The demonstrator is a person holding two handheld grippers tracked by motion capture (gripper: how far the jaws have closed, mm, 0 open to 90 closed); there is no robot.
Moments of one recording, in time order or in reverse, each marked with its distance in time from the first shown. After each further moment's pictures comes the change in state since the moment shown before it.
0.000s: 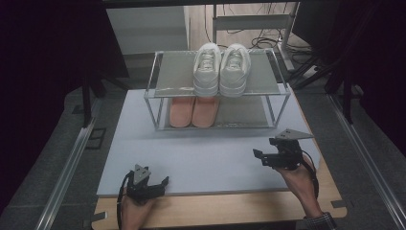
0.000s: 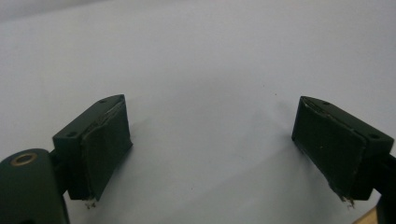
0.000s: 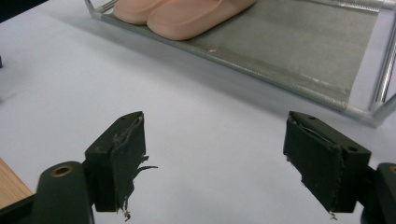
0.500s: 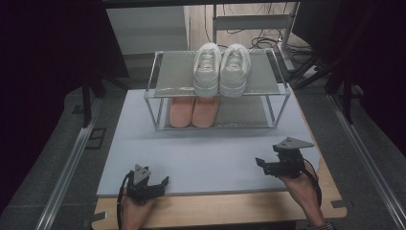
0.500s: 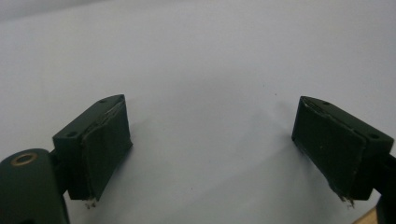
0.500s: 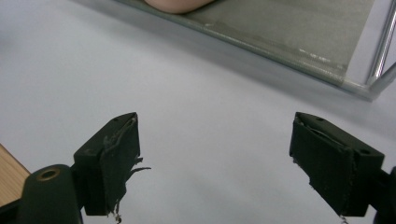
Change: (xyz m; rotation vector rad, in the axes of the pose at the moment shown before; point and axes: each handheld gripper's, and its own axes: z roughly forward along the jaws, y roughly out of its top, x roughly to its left) left arm 0.000 0.000 0.000 0.001 0.000 0.001; right arm 0.003 -0.023 -0.003 0.036 -0.033 -0.039
